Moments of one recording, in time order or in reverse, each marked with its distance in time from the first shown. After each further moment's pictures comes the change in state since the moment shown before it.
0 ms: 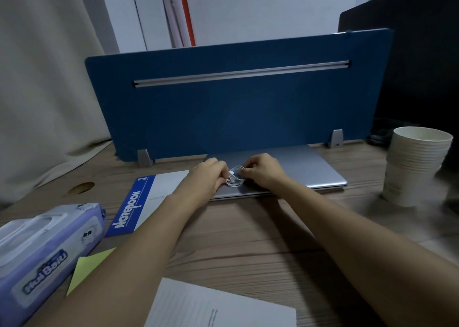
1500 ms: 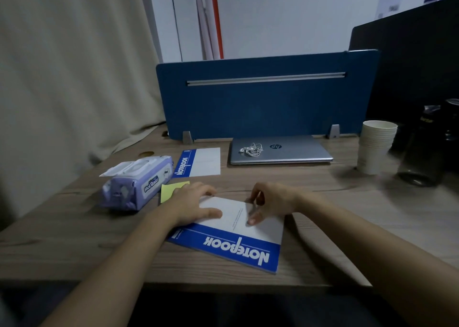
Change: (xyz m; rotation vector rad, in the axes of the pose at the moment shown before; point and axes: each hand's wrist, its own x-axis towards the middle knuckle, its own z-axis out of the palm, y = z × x) left_hand -0.223 0.033 -0.078 -0.060 -0.272 -0.272; right_hand -0.219 -0.067 -0.026 -0.280 -0.619 -0.144
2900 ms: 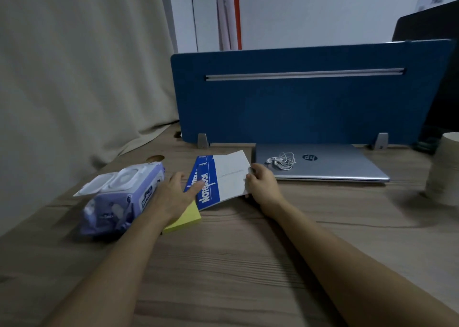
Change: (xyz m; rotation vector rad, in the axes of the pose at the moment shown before) left_hand 0.067 -0.104 -0.005 -0.221 0.371 -0.417; right_hand 0.171 -0.028 0.026 0.795 0.621 -0.024
